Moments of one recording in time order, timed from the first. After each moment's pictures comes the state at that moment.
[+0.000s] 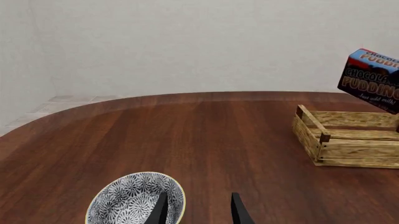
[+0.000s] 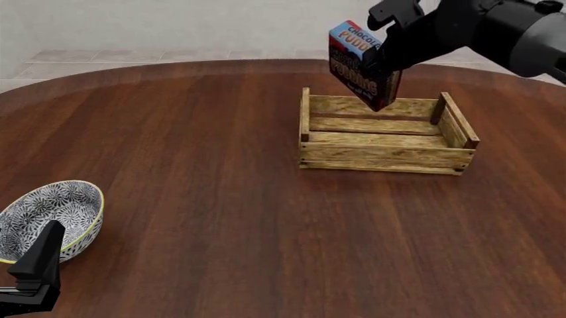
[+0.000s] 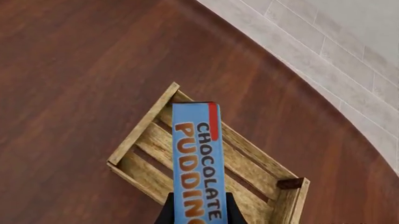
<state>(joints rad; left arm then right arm) 0.00 0.01 0.00 0.00 0.00 0.24 1.79 -1.70 0.61 -0.40</state>
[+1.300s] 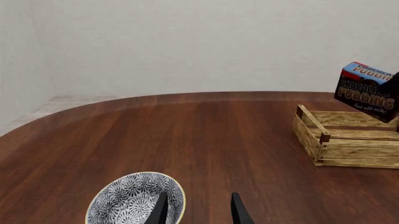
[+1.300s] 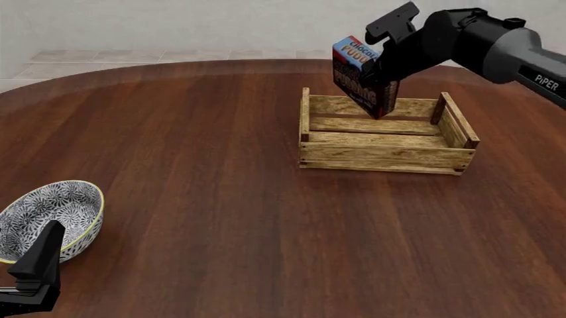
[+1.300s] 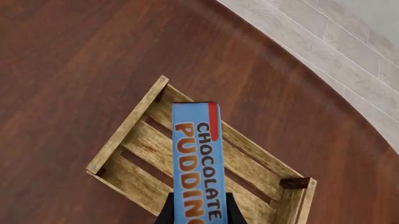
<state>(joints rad) 0.00 0.01 0.00 0.00 0.00 0.21 1.91 -1.75 0.59 -0.40</state>
